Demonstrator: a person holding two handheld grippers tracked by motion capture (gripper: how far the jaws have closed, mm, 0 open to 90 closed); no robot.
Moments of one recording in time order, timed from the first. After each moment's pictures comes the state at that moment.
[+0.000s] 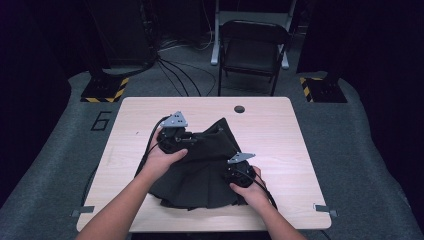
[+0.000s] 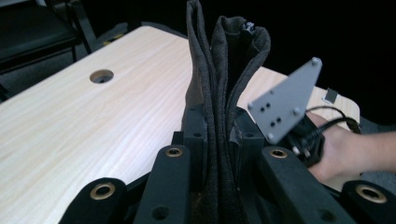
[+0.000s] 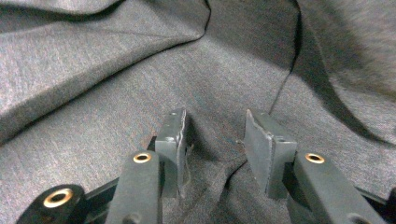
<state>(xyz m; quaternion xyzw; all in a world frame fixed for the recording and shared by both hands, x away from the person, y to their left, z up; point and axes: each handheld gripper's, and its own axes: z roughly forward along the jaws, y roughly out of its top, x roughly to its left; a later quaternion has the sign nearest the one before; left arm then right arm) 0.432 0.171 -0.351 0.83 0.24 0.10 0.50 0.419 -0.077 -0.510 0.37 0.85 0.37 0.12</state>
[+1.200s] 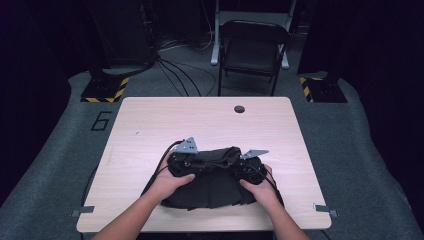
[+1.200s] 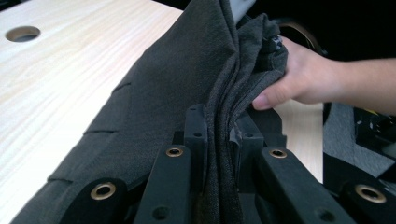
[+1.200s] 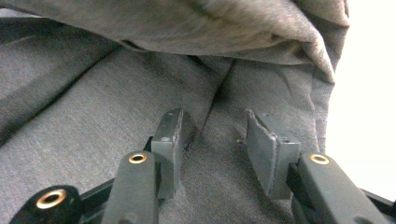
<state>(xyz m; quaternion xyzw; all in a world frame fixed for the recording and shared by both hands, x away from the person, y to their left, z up) 0.399 0.150 -0.409 0.85 0.20 0.04 0.48 0.424 -0.110 -0.503 0.42 0.82 0.37 0.11</state>
